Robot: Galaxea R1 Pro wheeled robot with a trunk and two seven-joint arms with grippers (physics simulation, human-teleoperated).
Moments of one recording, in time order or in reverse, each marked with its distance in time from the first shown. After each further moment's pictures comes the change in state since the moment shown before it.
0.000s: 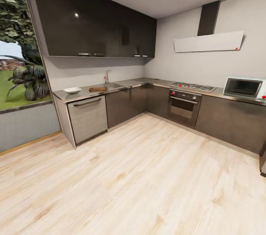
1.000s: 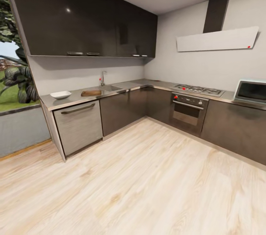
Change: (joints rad) left arm 0.000 0.000 0.000 0.000 -0.001 0.000 0.002; right arm 0.000 0.000 -0.002 0.000 0.000 0.000 0.000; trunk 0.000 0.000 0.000
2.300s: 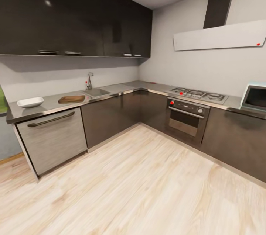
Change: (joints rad) left arm 0.000 0.000 0.000 0.000 0.000 0.000 0.002; right arm 0.000 0.000 0.001 0.000 0.000 0.000 0.000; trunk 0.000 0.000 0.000
